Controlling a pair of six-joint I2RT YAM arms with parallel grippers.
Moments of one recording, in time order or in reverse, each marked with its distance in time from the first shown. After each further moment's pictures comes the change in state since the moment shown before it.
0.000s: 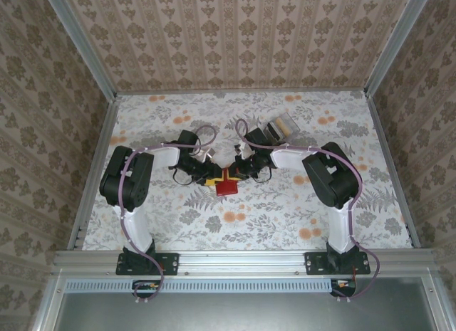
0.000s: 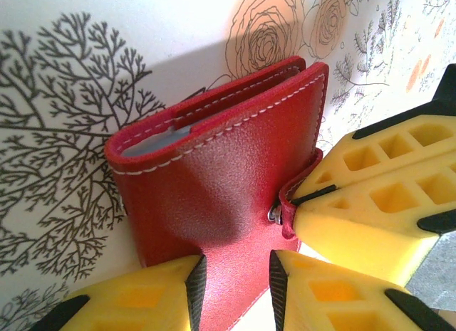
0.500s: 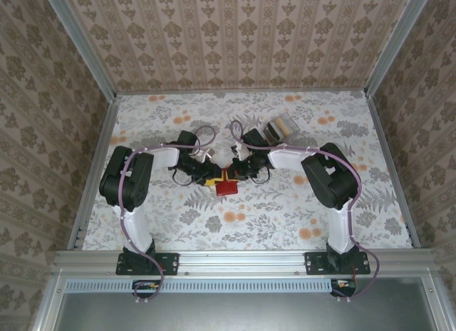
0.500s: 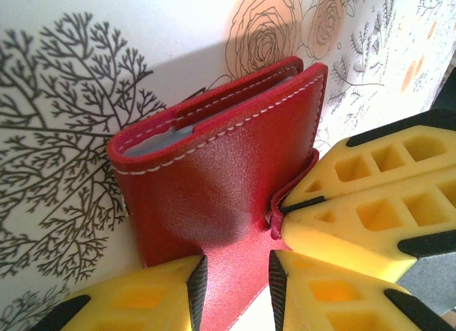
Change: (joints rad) left arm 0.006 0.000 -0.013 0.023 0.016 -0.004; right arm 0.027 0.003 0.023 -0.050 0.062 -0.109
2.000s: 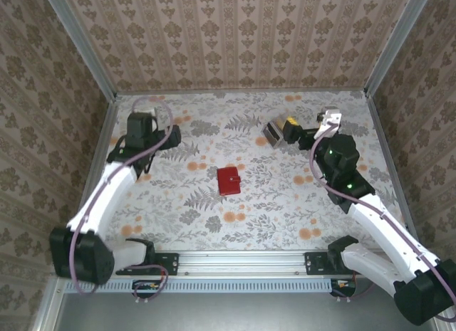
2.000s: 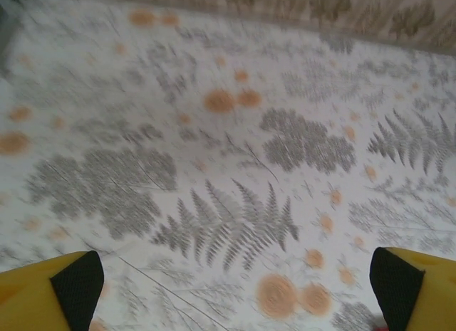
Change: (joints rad) left arm 0.153 -0.743 -0.072 0.057 -0.974 0.185; right arm -0.213 -1.102 -0.512 0.441 0.813 -0.396
